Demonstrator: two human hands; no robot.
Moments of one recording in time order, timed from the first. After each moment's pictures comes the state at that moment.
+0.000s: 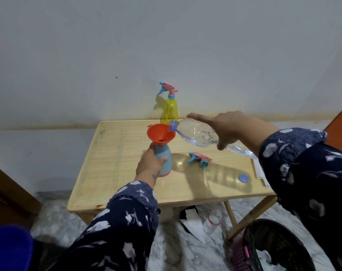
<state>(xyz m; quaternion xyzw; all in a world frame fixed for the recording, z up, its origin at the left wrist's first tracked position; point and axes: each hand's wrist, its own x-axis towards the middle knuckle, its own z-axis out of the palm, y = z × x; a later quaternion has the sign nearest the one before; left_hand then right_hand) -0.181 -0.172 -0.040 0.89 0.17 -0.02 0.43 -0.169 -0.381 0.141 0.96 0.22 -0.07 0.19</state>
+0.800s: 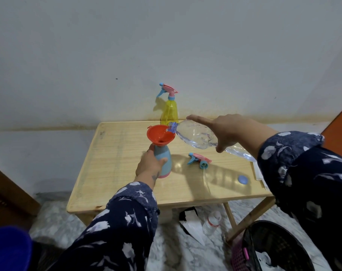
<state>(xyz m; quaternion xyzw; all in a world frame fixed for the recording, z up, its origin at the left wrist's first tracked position) -0.184 -0.173 -0.035 0.88 0.17 -0.02 0.44 -0.165 -0.384 0.133 0.96 0.22 -0.08 0.17</state>
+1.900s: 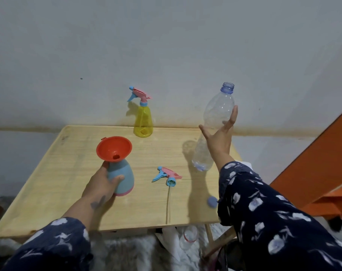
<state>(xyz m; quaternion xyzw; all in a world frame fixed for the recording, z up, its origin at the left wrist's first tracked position) -0.182 -0.183 -0.044 0.86 0.21 -0.01 0.46 -0.051 -0.479 0.031 0.84 -0.02 0.28 -0.46</state>
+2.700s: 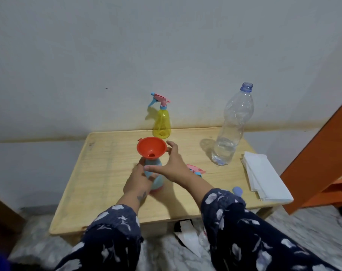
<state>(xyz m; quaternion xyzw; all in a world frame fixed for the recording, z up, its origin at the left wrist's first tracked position) -0.186 -0.168 -0.041 0.89 0.16 -0.02 0.42 -0.174 -0.298 0.017 0.84 0.09 -0.10 -0.53</state>
